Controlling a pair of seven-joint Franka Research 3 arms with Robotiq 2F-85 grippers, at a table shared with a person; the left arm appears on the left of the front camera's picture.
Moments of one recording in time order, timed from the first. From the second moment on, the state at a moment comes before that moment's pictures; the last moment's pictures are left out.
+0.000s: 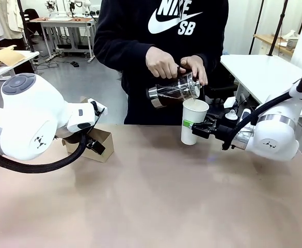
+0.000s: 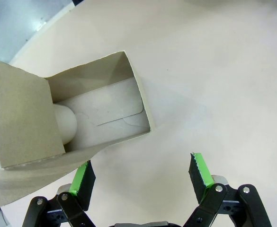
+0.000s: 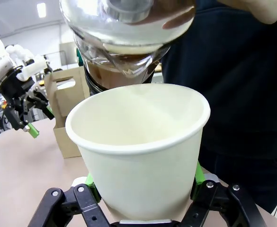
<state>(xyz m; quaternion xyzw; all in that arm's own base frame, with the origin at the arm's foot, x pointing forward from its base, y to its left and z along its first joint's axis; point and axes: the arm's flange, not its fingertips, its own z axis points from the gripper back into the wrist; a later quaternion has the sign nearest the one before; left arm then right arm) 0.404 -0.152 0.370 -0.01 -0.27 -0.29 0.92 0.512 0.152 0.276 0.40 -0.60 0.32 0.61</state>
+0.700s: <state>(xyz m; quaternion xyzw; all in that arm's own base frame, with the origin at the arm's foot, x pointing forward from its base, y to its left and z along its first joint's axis) 0.404 -0.152 0.370 -0.01 -0.27 -0.29 0.92 0.512 0.151 0.276 0.40 -0.60 0.32 0.61</state>
